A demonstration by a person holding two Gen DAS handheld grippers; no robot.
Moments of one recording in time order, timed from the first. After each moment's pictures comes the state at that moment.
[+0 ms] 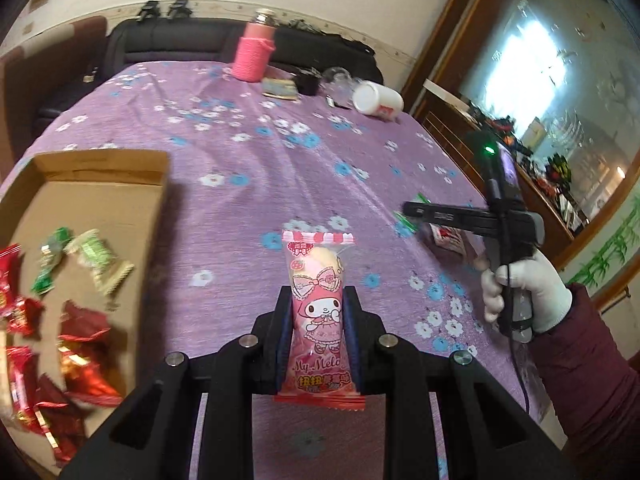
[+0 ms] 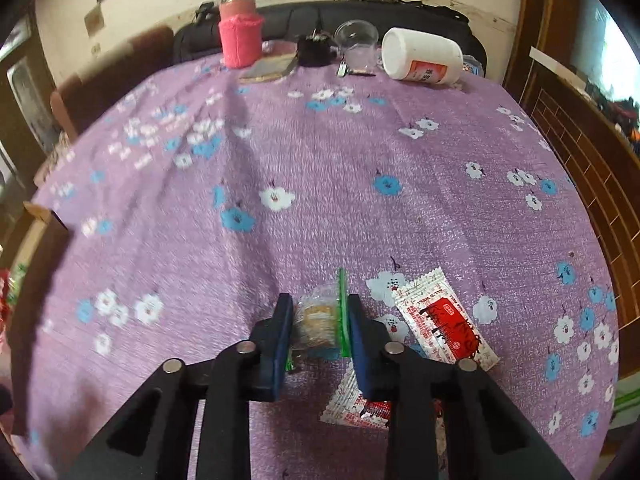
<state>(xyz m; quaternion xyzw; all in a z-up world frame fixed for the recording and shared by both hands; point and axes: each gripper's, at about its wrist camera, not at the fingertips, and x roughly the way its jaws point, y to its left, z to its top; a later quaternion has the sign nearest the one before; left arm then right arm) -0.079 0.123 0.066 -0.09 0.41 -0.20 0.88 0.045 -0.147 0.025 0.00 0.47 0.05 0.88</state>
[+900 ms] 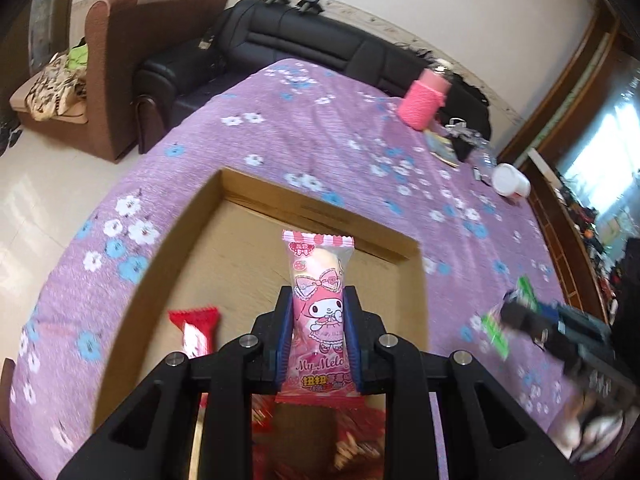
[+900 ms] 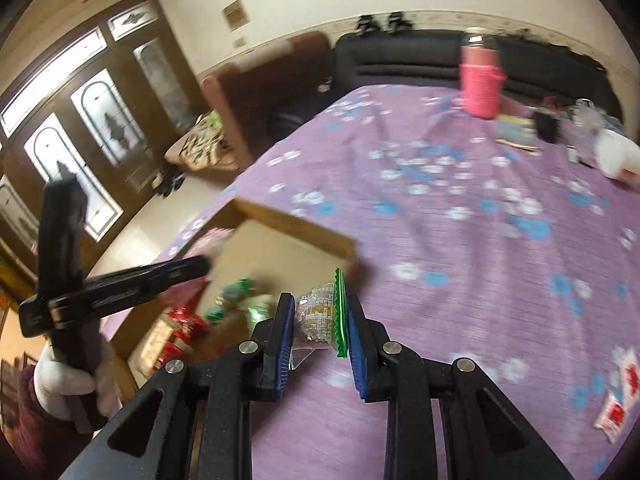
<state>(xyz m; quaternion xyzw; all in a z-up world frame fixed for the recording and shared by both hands) 0.001 0.310 0.071 -0.17 0.44 -0.03 0.88 0.008 0.093 0.090 0.01 0.43 0.30 0.85</state>
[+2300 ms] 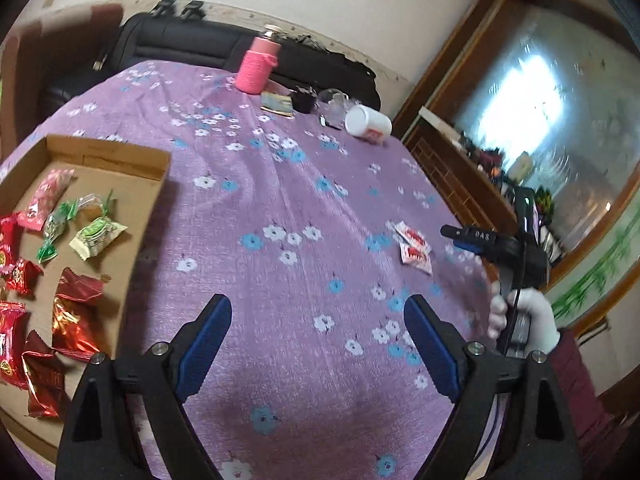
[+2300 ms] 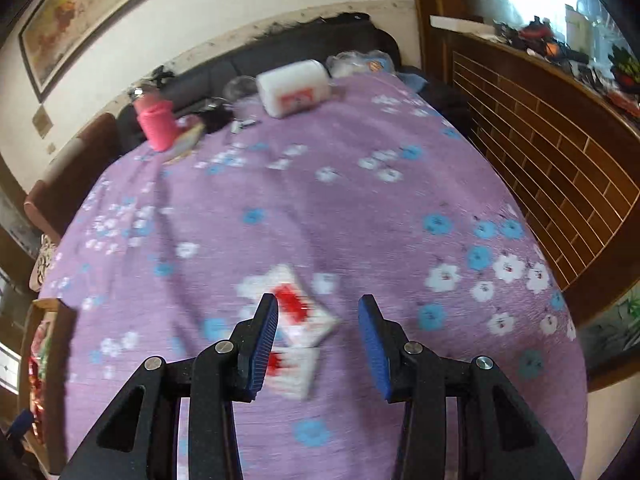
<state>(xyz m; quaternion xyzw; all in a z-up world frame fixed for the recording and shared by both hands) -0.109 0.115 0.085 -0.14 0.39 -0.21 0.88 -0.012 -0.255 0.047 0.13 0.42 -0.04 0.90</state>
